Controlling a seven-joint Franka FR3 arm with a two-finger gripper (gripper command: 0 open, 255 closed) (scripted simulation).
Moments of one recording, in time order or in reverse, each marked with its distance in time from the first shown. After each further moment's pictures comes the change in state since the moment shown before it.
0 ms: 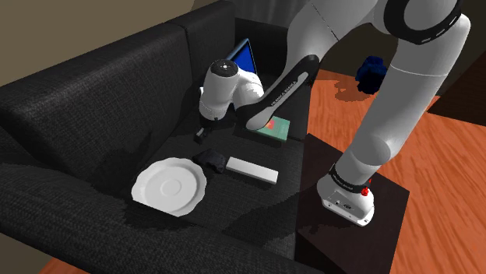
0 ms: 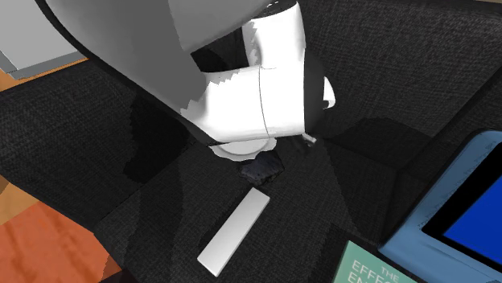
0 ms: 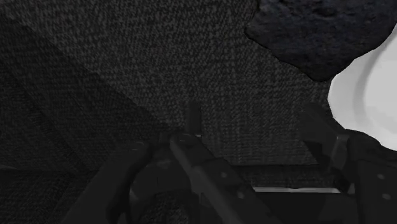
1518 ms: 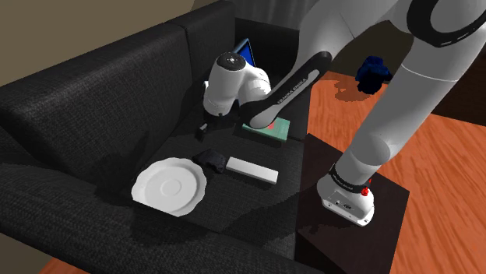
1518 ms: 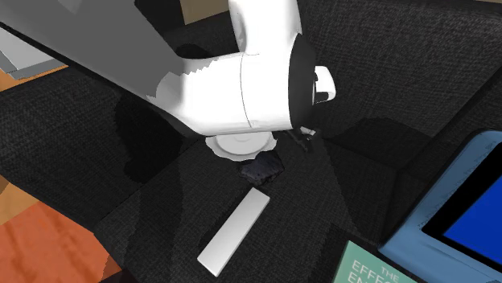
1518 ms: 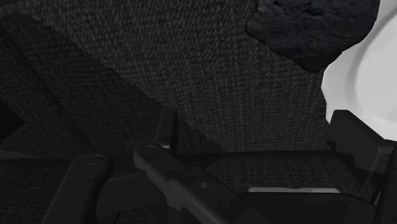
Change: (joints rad) arm -0.006 -0.111 0.018 -0.059 0.099 0.002 -0.046
